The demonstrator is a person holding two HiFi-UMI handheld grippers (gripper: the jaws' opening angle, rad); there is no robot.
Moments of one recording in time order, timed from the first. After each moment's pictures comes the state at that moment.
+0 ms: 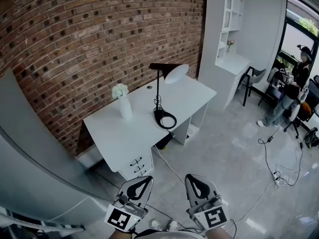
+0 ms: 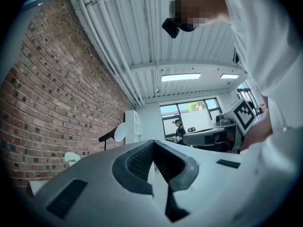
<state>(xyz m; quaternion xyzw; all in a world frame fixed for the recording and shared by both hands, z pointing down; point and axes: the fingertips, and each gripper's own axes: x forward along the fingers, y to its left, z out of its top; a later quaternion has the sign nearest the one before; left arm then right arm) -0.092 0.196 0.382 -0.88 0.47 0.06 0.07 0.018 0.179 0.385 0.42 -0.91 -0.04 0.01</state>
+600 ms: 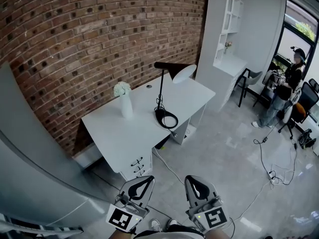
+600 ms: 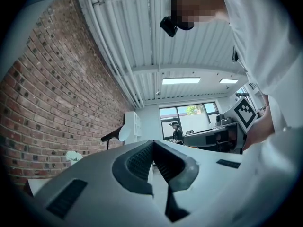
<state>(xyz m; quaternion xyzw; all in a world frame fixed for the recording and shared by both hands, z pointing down) -0.139 0.195 0.388 -0.89 0.45 0.08 0.06 -0.032 0.185 0.392 0.44 -0.90 -0.03 0.02</state>
